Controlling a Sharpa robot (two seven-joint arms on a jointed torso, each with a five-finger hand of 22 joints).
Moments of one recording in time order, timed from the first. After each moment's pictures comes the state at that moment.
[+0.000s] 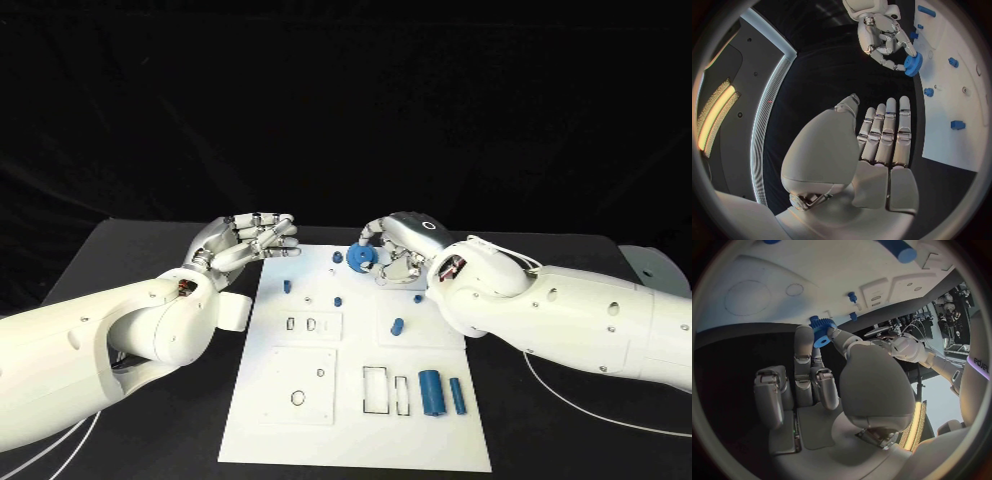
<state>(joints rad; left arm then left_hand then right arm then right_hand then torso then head) 1.23 -0.93 -0.02 1.64 -0.03 -0.39 0.45 1.52 -0.11 0.19 0.28 0.22 0.81 0.21 0.29 0.17 1.01 0.17 0.10 0.07 0.97 0.13 0.33 0.24 0.17 0.92 0.24 0.32 0.08 1.30 -0.66 -0.10 1.47 -1.59 -0.52 -0.17 1.29 -0.19 0.50 0.10 0.15 0.88 0.16 0.35 0.42 1.47 0.06 1.57 1.31 1.39 -0.02 0.79 0.47 0.01 1.47 0.09 1.57 1.31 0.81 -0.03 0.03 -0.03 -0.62</state>
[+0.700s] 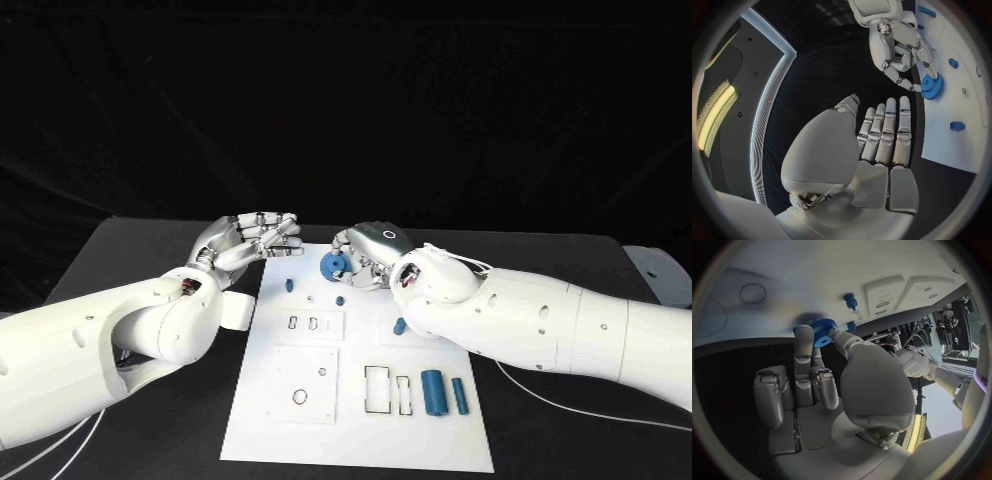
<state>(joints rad) 1.23 -0.93 -0.02 1.64 -0.03 -0.39 0.45 1.52 -0.11 0.19 0.28 0.22 0.81 0.21 0.29 0.17 1.01 0.18 0.10 0.07 0.97 0.13 0.33 0.24 0.17 0.92 0.24 0.32 0.08 1.28 -0.49 -0.11 1.32 -1.65 -0.50 -0.21 1.28 -0.19 0.50 0.11 0.15 0.88 0.16 0.34 0.42 1.47 0.06 1.57 1.31 1.39 -0.02 0.79 0.47 0.01 1.47 0.09 1.57 1.31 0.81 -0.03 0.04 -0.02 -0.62</state>
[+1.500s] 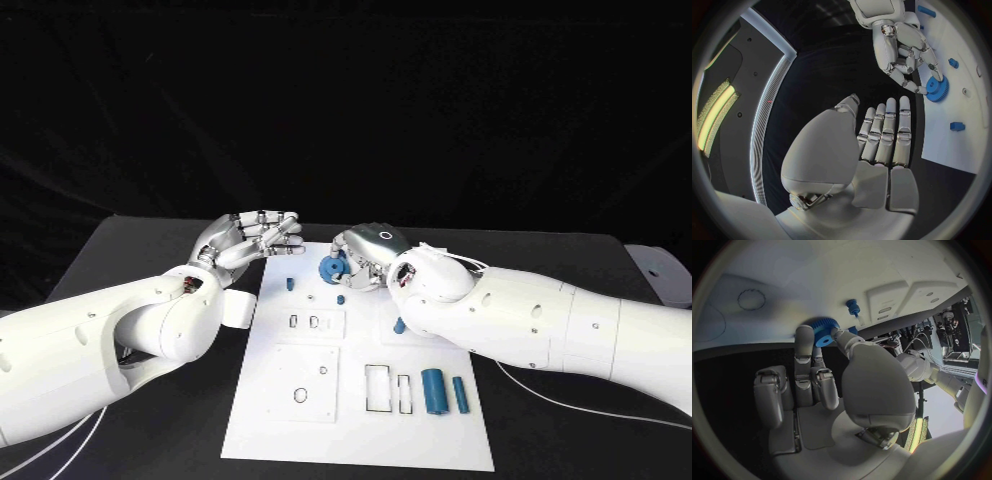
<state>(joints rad) 1.23 -0.93 -0.02 1.64 -0.03 -0.39 0.45 1.52 -0.11 0.19 0.28 0.22 0.81 0.21 0.29 0.17 1.01 0.18 0.10 0.07 0.97 0.13 0.33 0.24 0.17 0.92 0.24 0.32 0.08 1.27 -0.47 -0.11 1.29 -1.66 -0.46 -0.21 1.26 -0.21 0.48 0.12 0.13 0.90 0.14 0.31 0.42 1.47 0.06 1.57 1.31 1.39 -0.02 0.79 0.47 0.01 1.47 0.09 1.57 1.31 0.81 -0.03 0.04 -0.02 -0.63</state>
